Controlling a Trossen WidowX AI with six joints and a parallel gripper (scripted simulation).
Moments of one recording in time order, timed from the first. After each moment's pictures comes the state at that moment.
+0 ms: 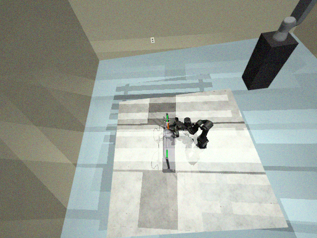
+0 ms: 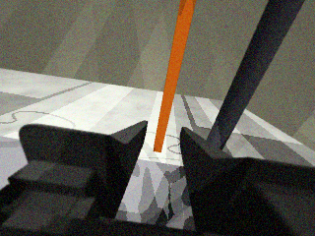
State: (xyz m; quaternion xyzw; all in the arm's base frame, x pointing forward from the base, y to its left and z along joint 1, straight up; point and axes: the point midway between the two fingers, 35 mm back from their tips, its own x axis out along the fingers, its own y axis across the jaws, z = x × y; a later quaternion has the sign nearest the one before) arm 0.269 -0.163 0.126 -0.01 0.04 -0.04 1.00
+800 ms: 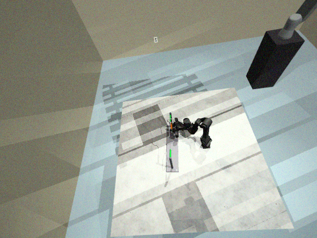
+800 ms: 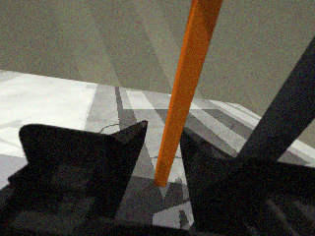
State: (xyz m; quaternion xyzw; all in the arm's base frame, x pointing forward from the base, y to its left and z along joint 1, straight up) arm 0.306 -0.162 0.122 -0.01 0.04 -0.04 1.00
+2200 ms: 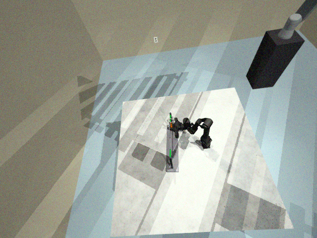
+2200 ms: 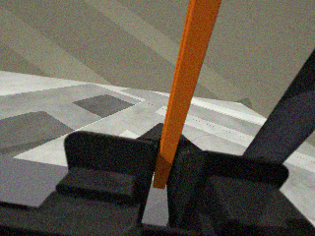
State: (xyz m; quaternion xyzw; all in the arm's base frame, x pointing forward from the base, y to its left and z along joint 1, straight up) arm 0.308 -0.162 0.125 0.00 0.04 -0.04 1.00
